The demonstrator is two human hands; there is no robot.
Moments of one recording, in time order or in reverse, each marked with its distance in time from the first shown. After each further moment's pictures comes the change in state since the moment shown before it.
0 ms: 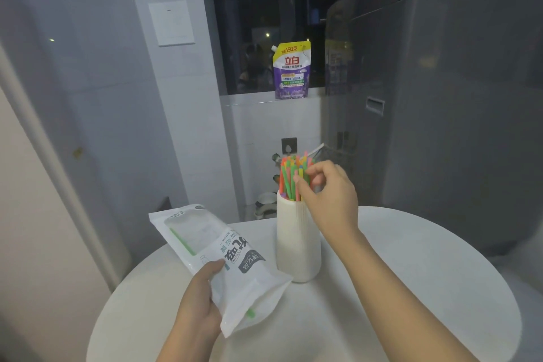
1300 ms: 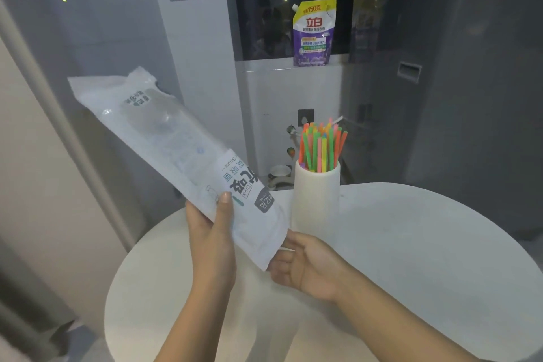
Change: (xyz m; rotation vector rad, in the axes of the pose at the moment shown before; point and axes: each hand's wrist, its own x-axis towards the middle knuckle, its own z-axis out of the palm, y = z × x) left_hand 0.016 0.004 0.013 0.309 0.007 0.863; right_hand -0.095 0.016 0.035 1.021 -0.970 1.239
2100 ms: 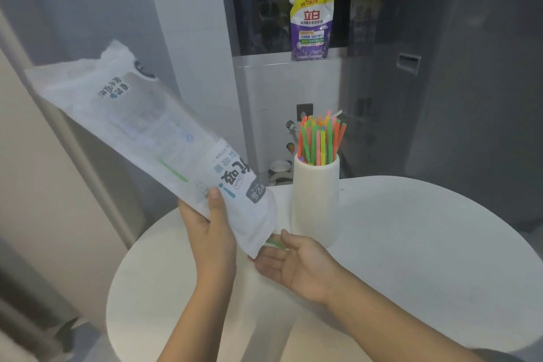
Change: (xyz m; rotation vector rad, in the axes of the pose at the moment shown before) left_hand 0.000 -0.005 0.001 0.168 0.135 0.157; right_hand 0.011 0.018 0.004 0.210 -0.007 -0.053
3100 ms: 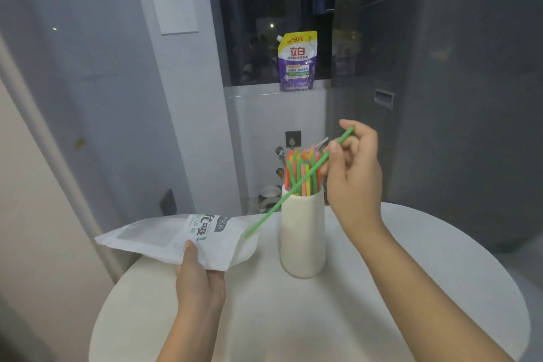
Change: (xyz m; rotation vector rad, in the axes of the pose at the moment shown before) left_hand 0.011 -0.012 -0.008 -0.537 0.254 -0.660; right_hand -0.070 -0.116 0.053 -0.923 0.536 -1.524
